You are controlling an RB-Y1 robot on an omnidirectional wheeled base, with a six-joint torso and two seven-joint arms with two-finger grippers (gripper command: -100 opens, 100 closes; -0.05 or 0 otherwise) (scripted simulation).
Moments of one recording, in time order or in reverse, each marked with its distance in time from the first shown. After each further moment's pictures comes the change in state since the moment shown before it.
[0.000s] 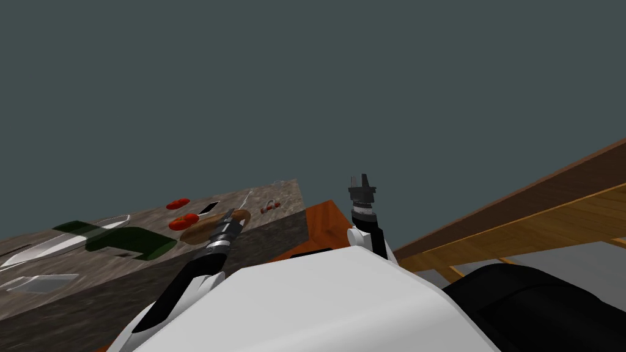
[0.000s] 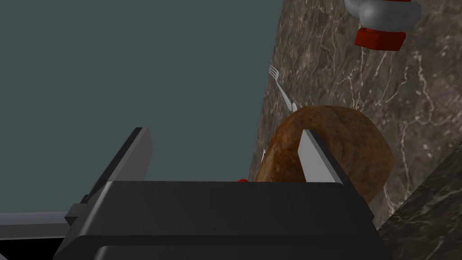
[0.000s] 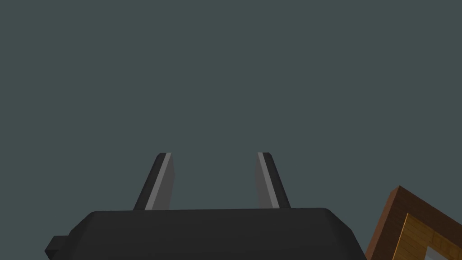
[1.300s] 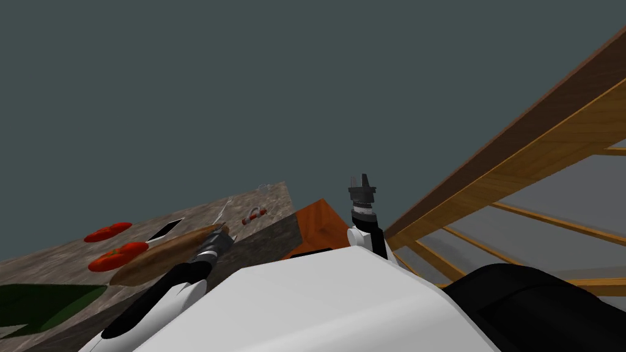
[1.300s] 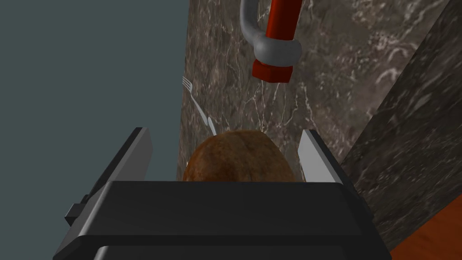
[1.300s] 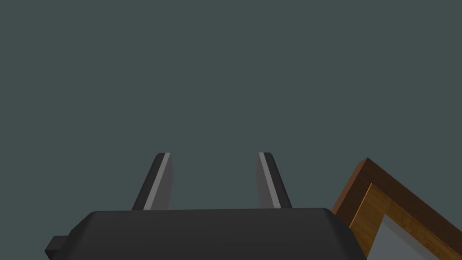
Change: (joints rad) left arm 0.021 0.048 0.115 0.007 0.123 0.334 0.108; right arm 0.000 0.000 0.000 0.000 0.000 0.000 0.000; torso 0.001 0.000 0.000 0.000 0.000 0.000
